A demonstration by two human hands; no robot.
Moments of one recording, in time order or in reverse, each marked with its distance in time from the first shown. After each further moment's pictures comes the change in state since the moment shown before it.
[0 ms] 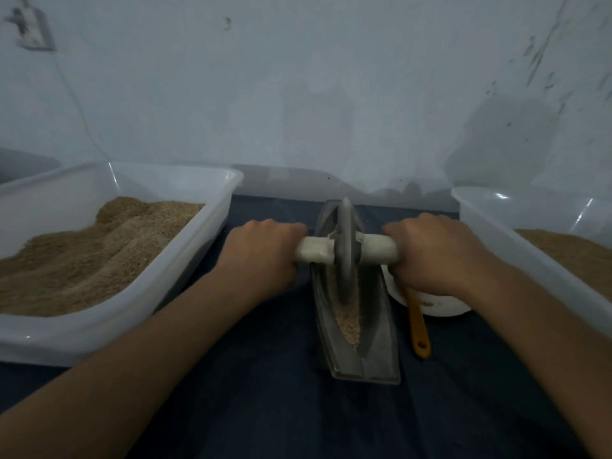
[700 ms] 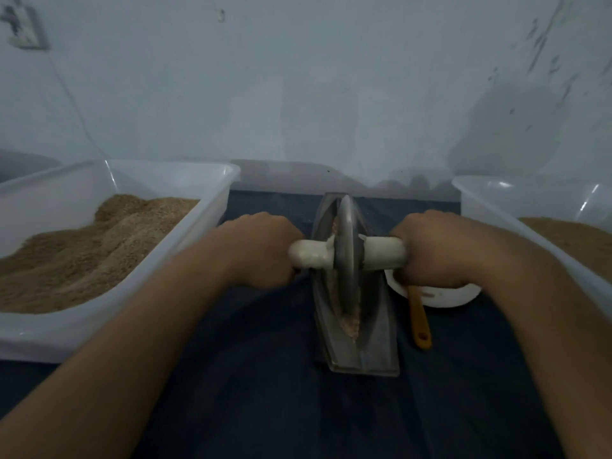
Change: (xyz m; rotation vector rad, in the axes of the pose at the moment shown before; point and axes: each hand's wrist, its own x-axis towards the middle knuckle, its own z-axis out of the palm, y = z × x) left_hand 0.004 -0.006 -0.032 -0.174 -0.442 0.002; right_hand -0.006 -0.006 -0.023 0.094 -0.319 0.032
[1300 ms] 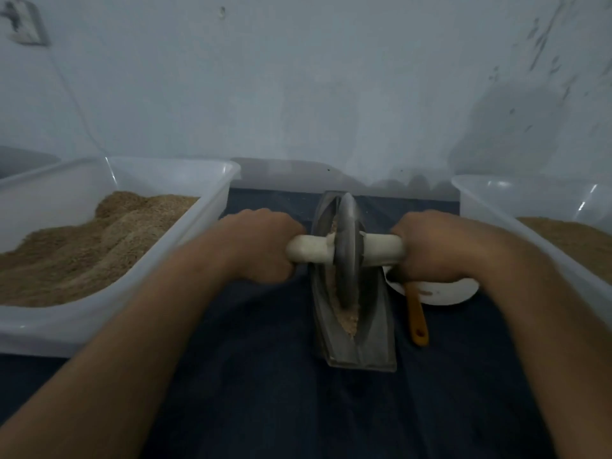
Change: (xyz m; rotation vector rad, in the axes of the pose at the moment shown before) left_hand 0.001 0.000 -0.003 0.050 0.020 0.033; right_hand 0.004 0.002 -0.001 0.043 -0.049 0.024
